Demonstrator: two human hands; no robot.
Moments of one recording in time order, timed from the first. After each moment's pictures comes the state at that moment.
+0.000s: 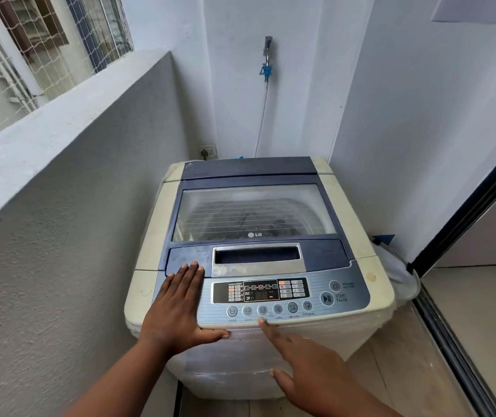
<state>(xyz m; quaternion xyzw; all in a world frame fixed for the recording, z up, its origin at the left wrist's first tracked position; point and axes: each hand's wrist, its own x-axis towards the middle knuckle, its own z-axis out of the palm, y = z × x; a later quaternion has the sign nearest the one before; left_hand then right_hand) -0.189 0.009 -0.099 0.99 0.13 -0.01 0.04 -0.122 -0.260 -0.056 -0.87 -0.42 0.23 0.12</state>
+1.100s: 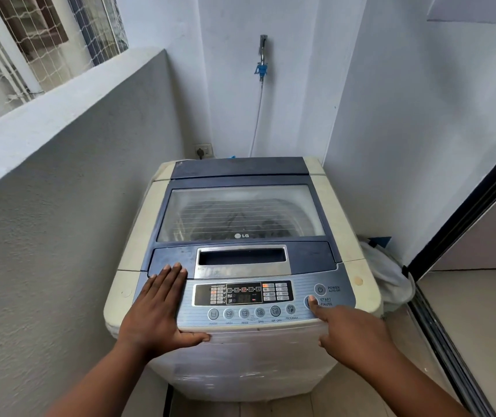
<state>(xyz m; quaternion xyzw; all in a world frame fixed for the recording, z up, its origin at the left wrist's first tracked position) -0.188 0.011 -0.103 0.99 0.13 0.03 0.03 -0.041 -0.307 -0.036 -0.94 -0.29 0.18 -0.01</state>
